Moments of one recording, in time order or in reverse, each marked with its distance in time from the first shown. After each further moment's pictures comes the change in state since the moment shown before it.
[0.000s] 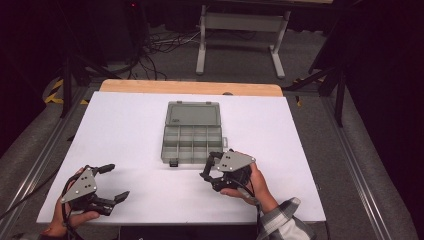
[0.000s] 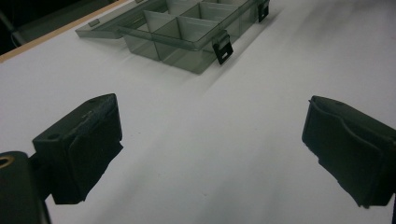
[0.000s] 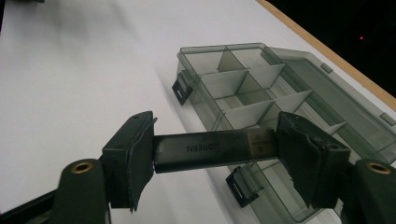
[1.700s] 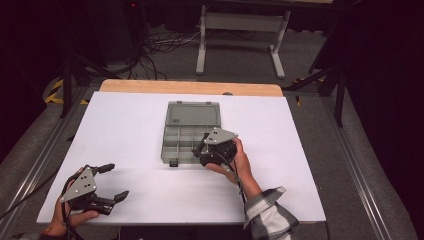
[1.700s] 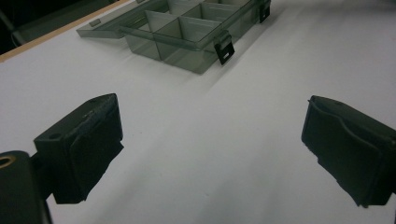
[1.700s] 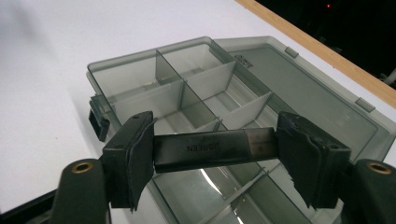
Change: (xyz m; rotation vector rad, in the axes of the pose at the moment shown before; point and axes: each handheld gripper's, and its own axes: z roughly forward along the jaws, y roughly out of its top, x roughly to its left) left arm 0.002 -0.001 0.000 -0.007 -0.002 -0.007; right arm -0.041 0.013 0.059 0.064 -0.118 0.131
